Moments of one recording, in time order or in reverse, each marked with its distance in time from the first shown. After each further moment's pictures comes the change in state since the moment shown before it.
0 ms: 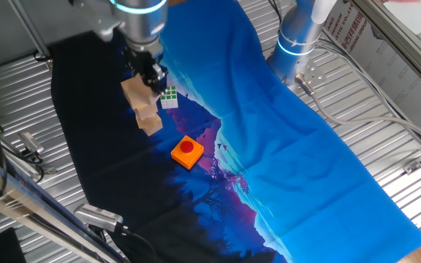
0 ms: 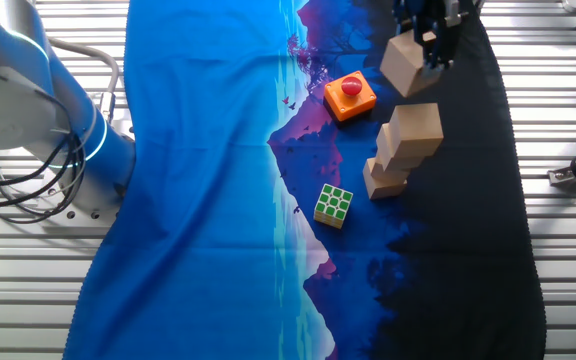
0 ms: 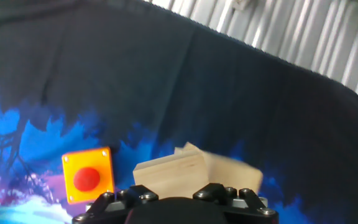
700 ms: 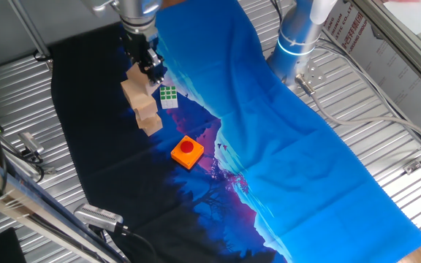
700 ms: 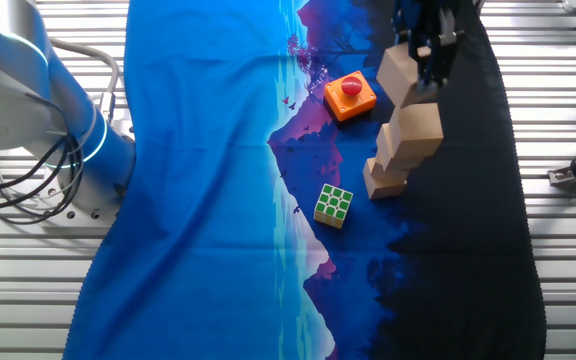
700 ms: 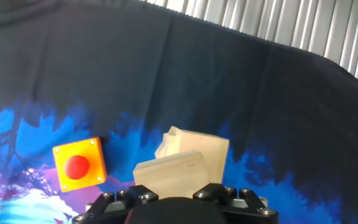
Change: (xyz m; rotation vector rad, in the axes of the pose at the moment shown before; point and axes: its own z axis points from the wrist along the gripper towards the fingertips) arm 0.007 -0.027 0.002 -0.026 -0.001 0.045
